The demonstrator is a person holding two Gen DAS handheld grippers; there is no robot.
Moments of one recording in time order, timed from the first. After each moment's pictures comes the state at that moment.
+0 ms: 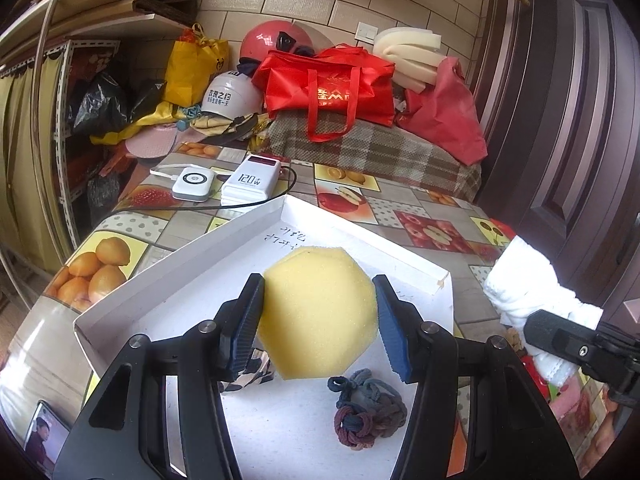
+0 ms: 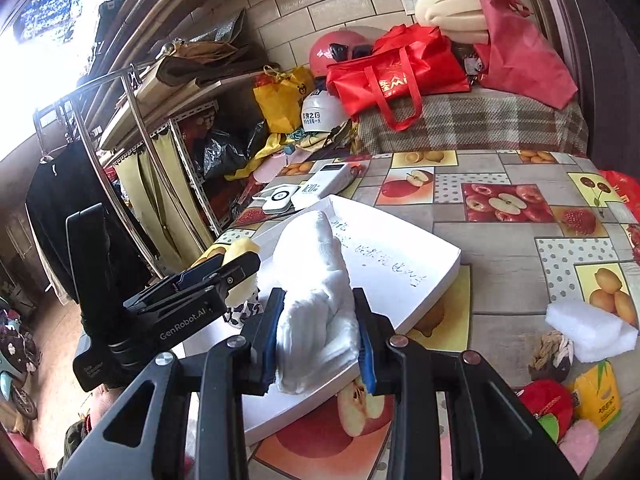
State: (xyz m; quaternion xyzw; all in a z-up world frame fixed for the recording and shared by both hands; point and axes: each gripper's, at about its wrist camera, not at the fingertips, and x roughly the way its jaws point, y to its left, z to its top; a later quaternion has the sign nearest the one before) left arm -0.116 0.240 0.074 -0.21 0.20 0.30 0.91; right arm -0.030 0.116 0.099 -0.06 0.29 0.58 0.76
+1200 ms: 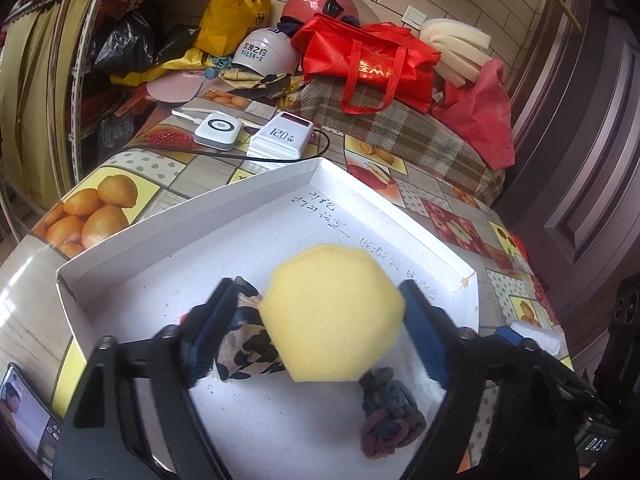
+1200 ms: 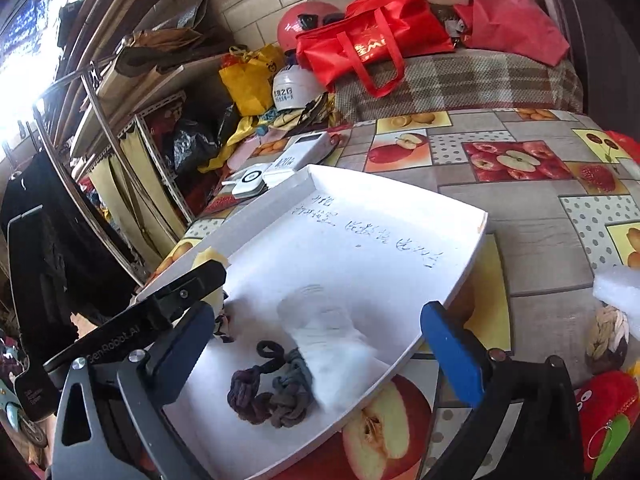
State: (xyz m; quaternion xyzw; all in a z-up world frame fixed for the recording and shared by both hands) left arm -0.119 0.270 0.044 -0.30 0.21 0.31 0.88; right arm -0.012 0.160 0.052 -0.04 0.33 0.54 0.77
